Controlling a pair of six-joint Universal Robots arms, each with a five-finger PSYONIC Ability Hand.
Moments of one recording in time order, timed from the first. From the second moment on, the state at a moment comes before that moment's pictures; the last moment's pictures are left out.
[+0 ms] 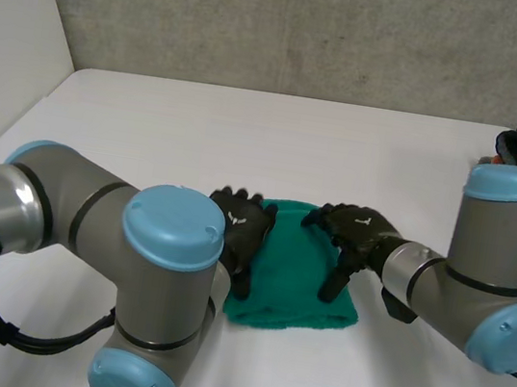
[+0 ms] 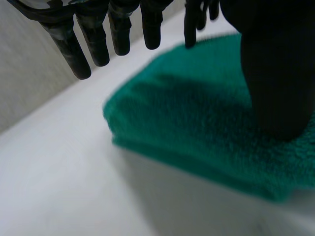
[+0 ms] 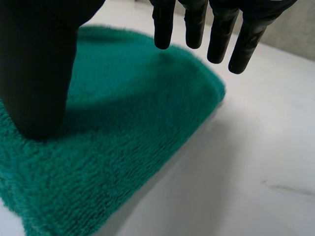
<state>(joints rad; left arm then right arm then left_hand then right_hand) 3.88 -2.22 -1.34 3.21 -1.85 3.34 1.97 -0.94 1.35 0.12 1.23 2.92 0.19 0.21 0.22 0.21 0.05 0.20 0.22 0.21 0.24 0.07</state>
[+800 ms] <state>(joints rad) 4.05 -1.89 -1.32 3.05 -1.48 3.35 2.14 -1.15 1.88 -0.43 1.35 2.72 0.19 0.21 0.22 0.21 0.05 0.20 0.22 0.21 0.24 0.07</state>
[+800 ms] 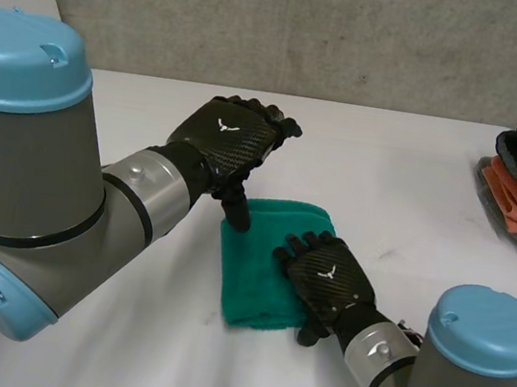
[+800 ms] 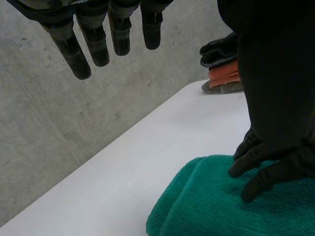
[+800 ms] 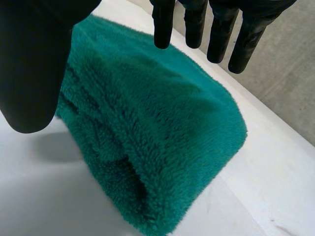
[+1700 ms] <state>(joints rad) 4.03 -1.87 -1.33 3.05 -1.43 3.33 2.12 -0.90 1.56 -0.48 1.33 2.64 0.19 0.21 0.22 0.21 0.05 0.90 1.16 1.16 1.18 0.92</state>
